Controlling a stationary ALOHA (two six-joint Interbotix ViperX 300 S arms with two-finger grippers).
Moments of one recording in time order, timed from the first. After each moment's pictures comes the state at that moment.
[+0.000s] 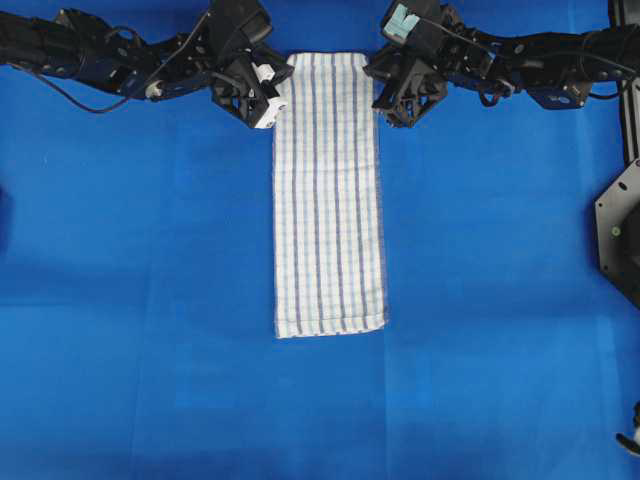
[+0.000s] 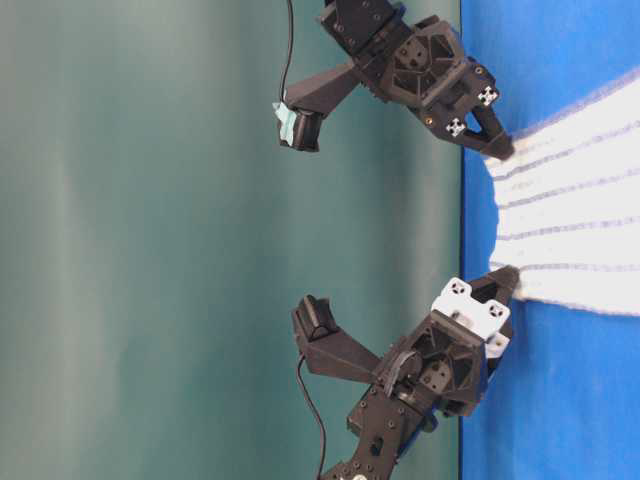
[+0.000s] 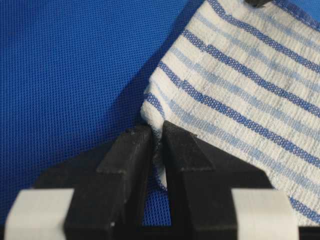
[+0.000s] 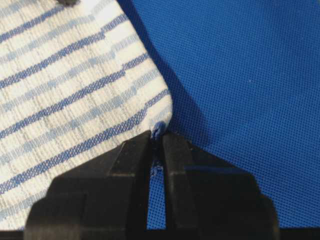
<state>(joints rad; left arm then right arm) 0.45 0.37 0.59 -0.14 -0.33 0.00 -0.55 0.20 0.73 -0.11 -0.23 0.24</state>
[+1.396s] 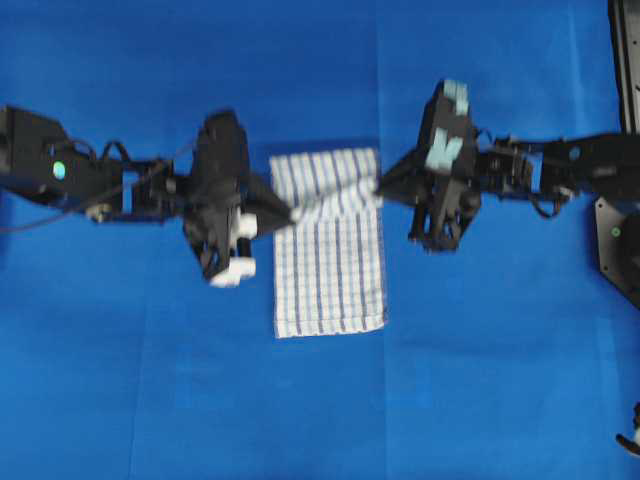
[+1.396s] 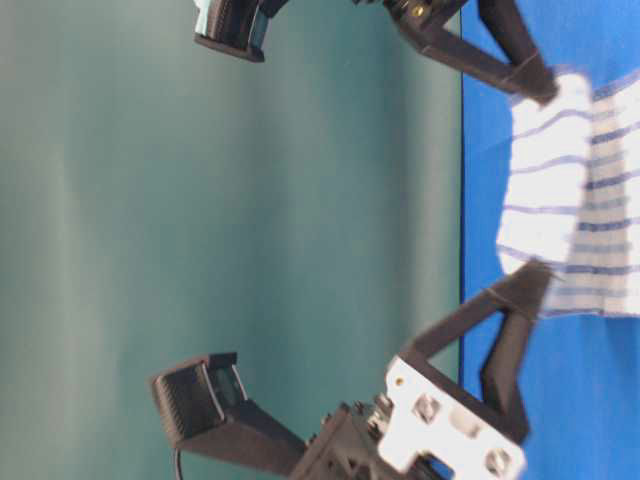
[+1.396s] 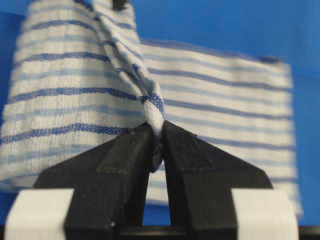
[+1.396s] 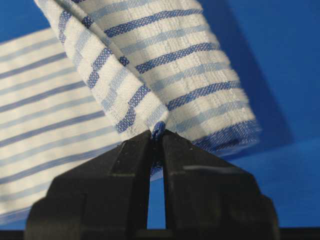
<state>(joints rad) -0.04 0.07 0.75 -0.14 -0.26 -0.08 -0.09 -0.09 0.96 0.11 -0.20 0.25</state>
